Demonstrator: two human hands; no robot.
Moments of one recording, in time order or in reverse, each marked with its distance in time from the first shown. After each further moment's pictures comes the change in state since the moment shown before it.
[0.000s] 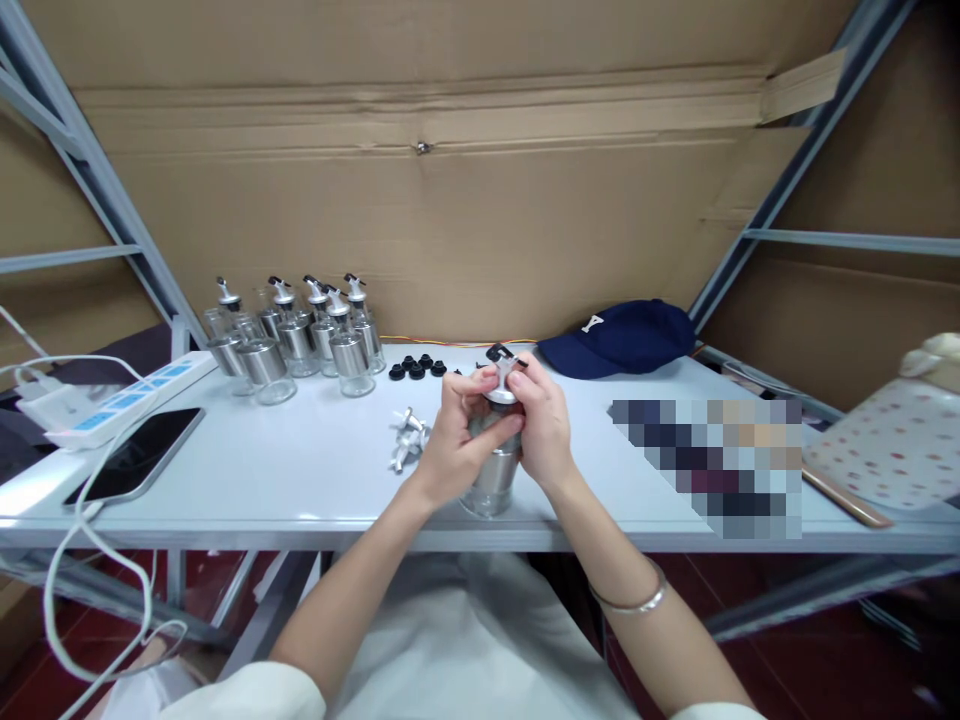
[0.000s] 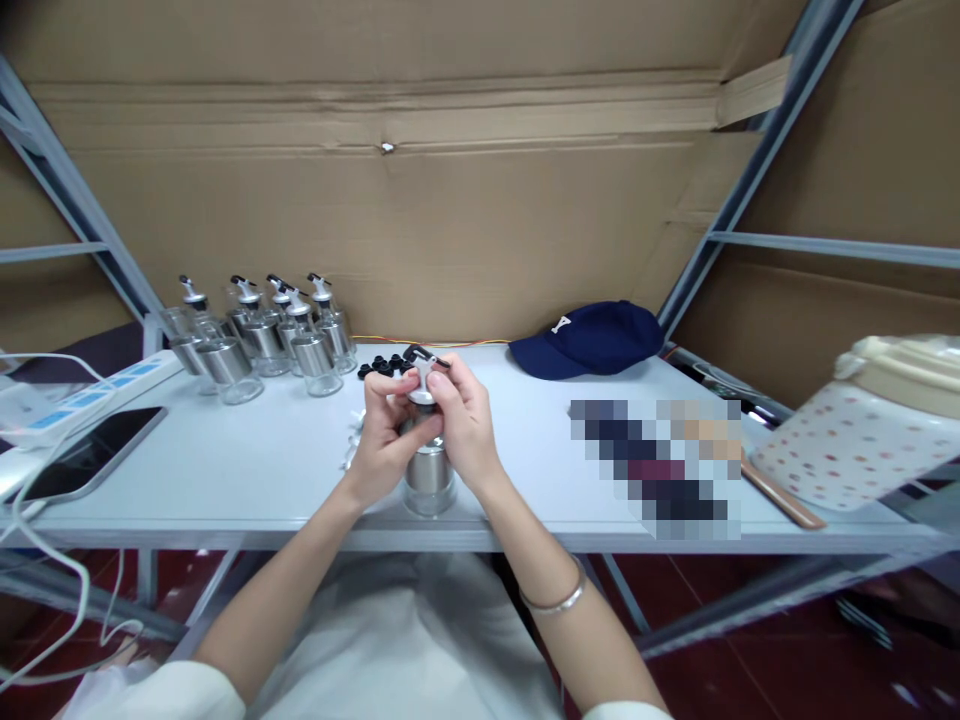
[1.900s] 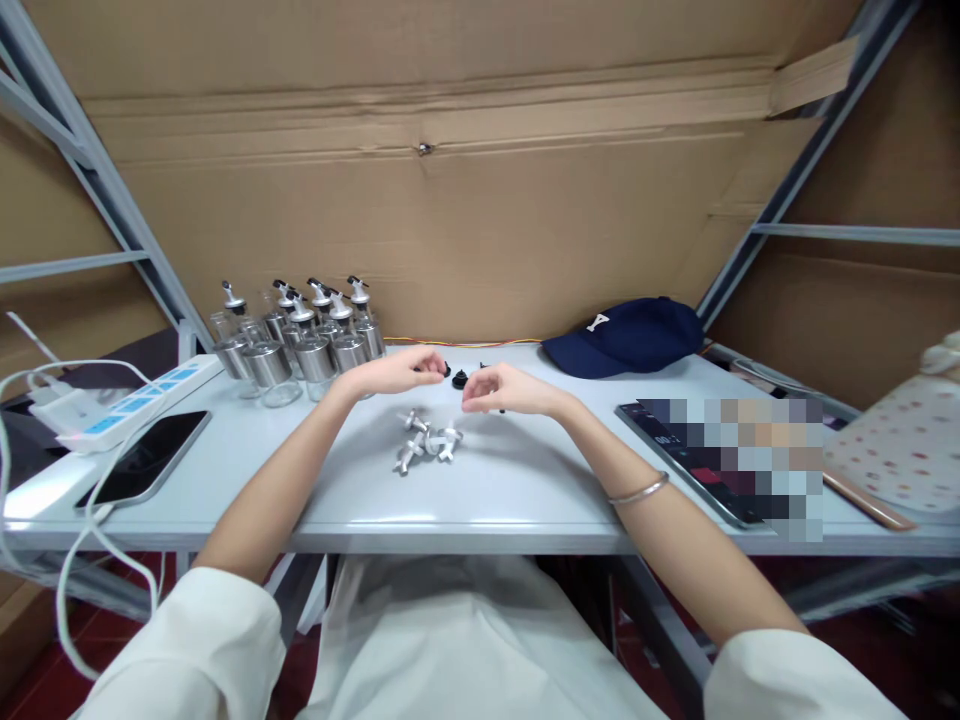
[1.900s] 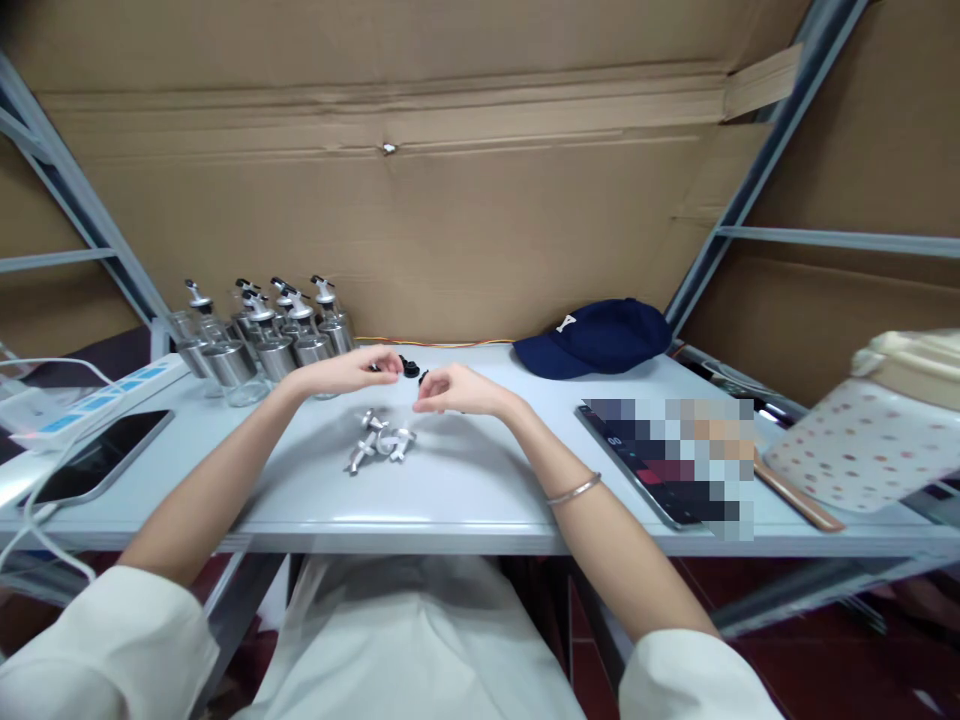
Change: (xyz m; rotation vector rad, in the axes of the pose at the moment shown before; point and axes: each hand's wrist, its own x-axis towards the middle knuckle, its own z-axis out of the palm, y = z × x) left_hand 0.091 -0.004 -0.114 0.871 -0.743 -0.488; right_hand 0.066 0.047 -0.035 -0.564 -0.798 0.372
